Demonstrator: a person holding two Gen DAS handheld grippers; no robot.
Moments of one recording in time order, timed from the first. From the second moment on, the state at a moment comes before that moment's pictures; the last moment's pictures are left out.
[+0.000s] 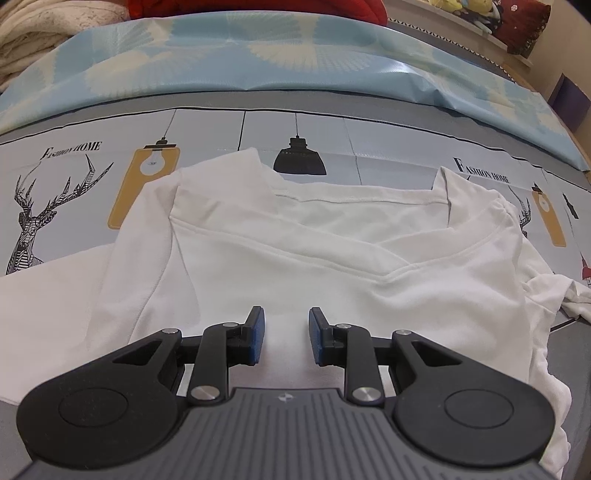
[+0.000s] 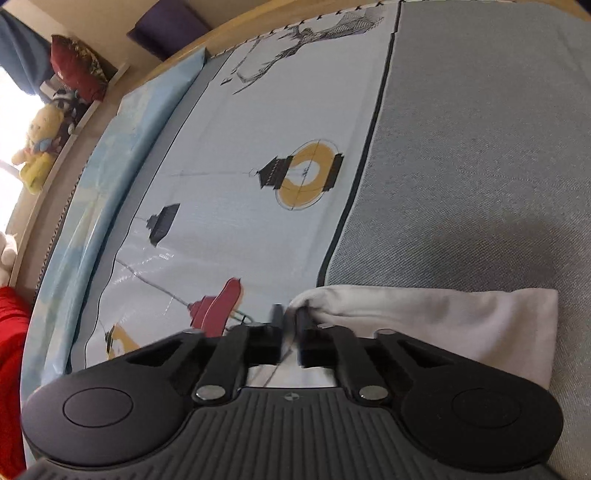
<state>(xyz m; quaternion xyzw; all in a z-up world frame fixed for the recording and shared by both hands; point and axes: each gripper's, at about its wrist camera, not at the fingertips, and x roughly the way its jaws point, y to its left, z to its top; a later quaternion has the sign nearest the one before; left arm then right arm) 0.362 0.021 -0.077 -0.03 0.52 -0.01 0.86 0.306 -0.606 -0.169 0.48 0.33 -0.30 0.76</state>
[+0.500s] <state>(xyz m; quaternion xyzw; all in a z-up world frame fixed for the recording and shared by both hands) 0.363 0.020 -0.077 -0.03 0.52 -0.01 0.86 0.279 -0.590 -0.143 0.37 0.28 -0.41 0.78</state>
